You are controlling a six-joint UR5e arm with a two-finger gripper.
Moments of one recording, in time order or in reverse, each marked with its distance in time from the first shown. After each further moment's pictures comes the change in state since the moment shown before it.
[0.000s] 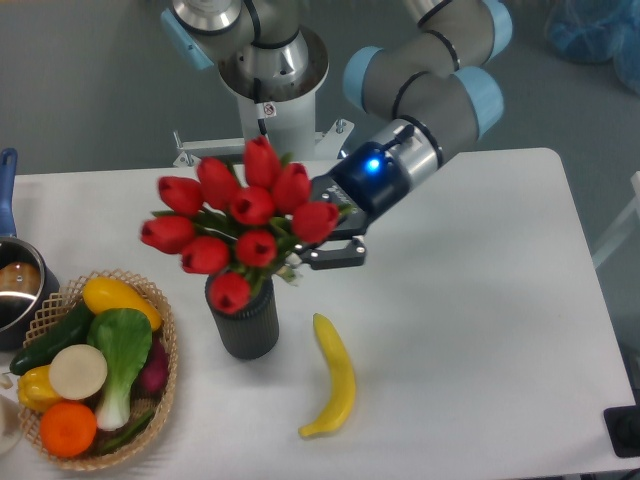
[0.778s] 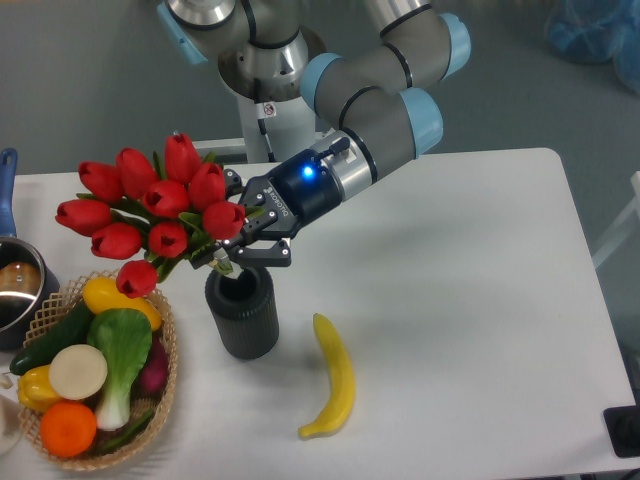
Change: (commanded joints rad) arm -0.040 -0.020 -0.071 0.000 -0.002 0.080
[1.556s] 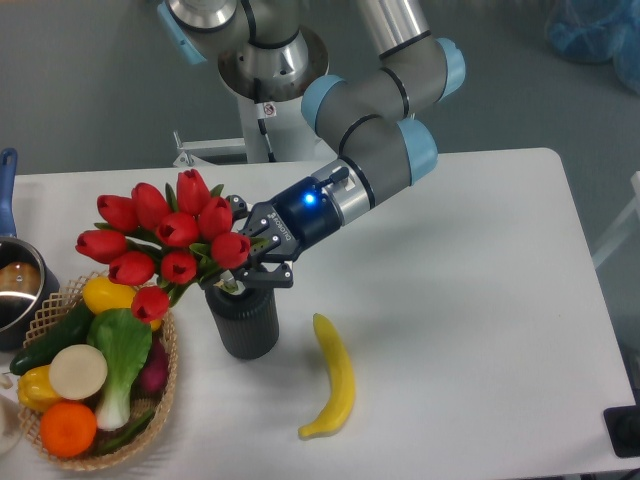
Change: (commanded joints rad) arm 0.011 -0.051 -0.087 0.000 0.002 0.143
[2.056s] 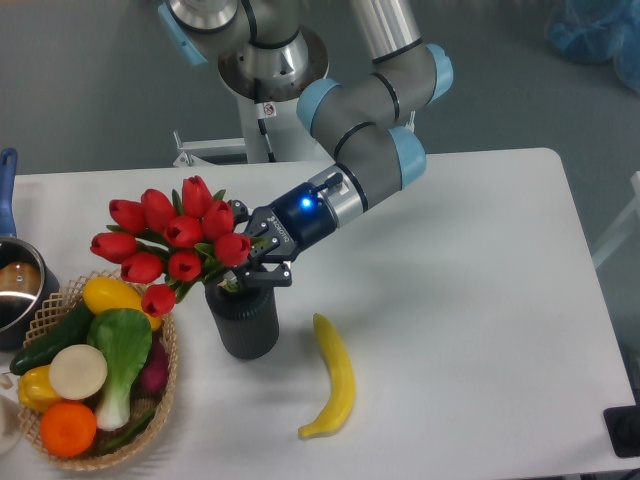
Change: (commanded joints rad) arm 0.020 -0.002 -0.063 -0.002 0.000 0.086
